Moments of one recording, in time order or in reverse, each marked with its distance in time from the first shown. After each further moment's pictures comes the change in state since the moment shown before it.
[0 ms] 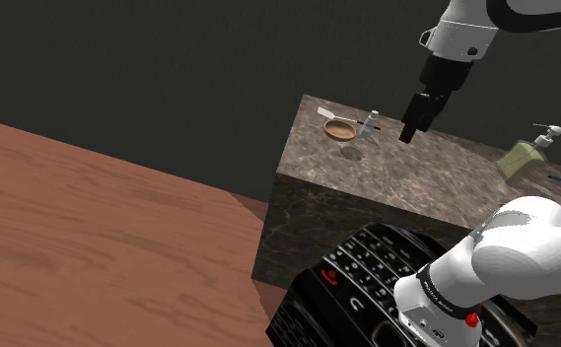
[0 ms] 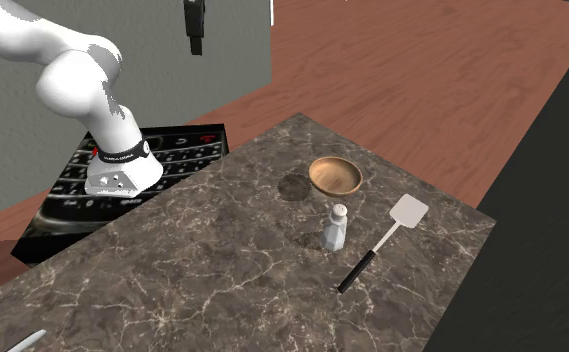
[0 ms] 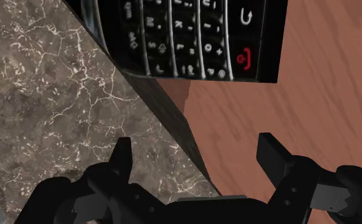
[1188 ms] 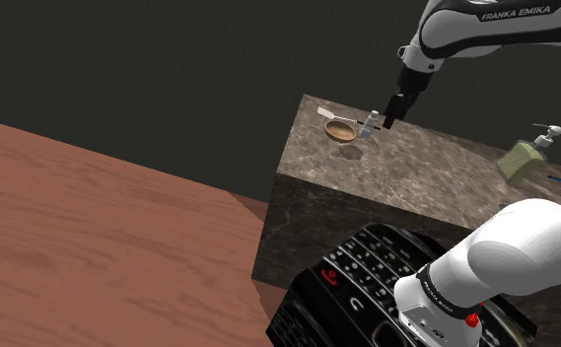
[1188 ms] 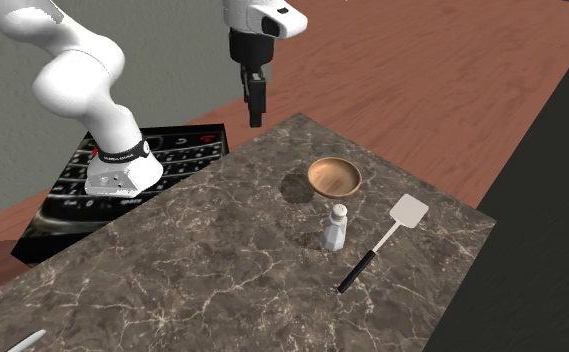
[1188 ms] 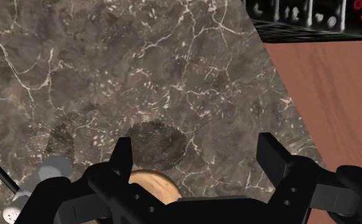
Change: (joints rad) arm -0.078 0.397 -0.253 0.088 -0.170 0.394 -0.313
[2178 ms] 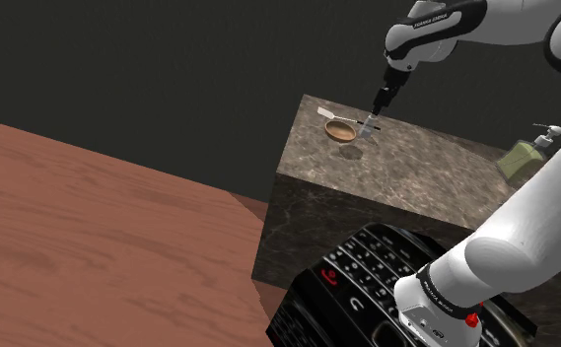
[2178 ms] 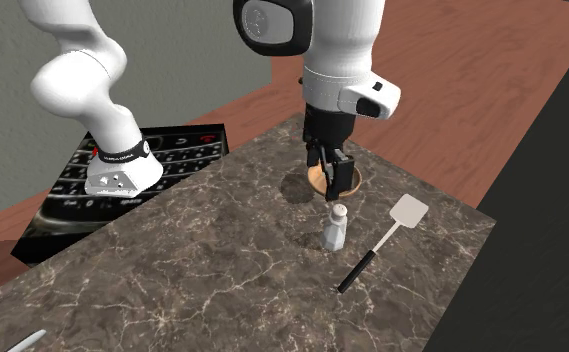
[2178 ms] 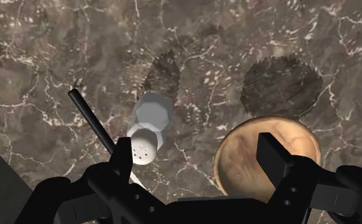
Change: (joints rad) arm -0.055 0.535 -0.151 0.395 0.143 0.210 -0.335
